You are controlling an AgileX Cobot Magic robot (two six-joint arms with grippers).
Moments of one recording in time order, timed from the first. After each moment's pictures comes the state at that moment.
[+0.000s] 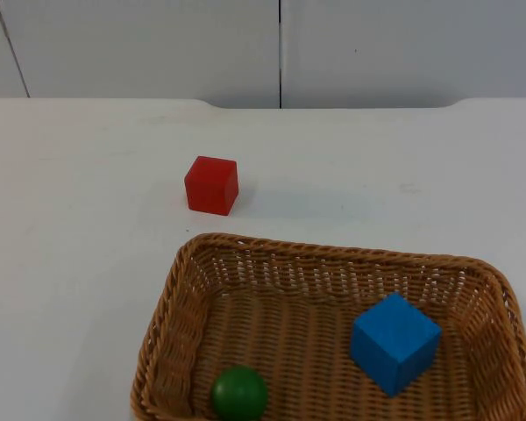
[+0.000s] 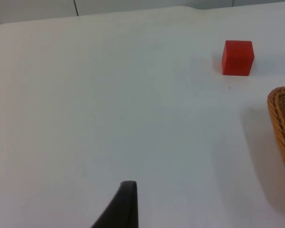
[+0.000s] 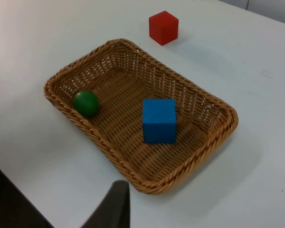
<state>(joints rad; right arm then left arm) 0.74 0.00 -0.52 -0.06 1.09 0.03 -0.09 0.00 -0.50 -0.04 1.09 0.03</state>
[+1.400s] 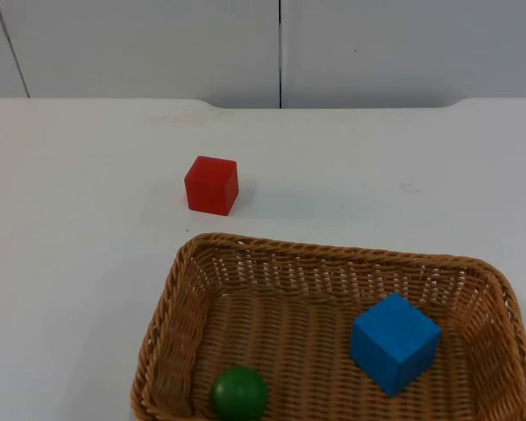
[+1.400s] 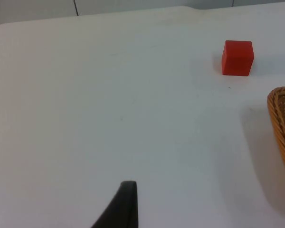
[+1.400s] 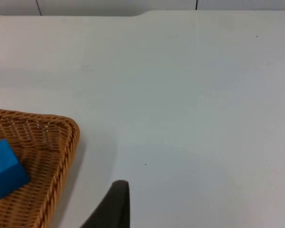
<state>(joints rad) 0.07 0.00 -0.52 -0.06 1.09 0.03 -0.09 0.00 -0.50 -0.04 1.09 0.03</state>
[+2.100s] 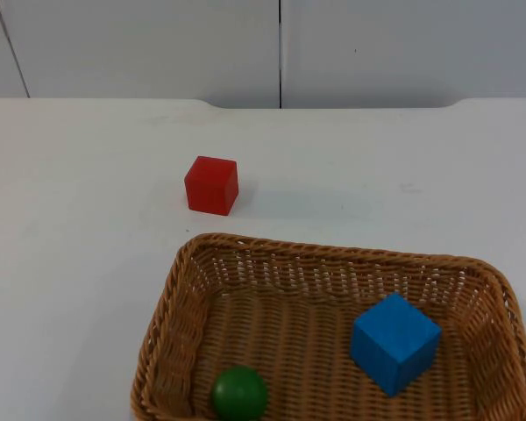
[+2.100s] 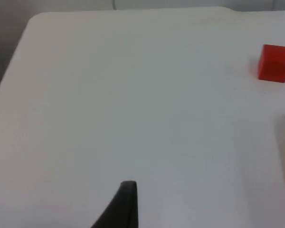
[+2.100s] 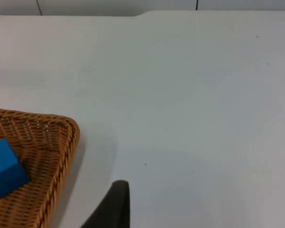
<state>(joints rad) 0.07 0.00 -0.52 -0.05 1.09 0.03 0.06 0.00 -0.50 -0.04 1.09 0.02</state>
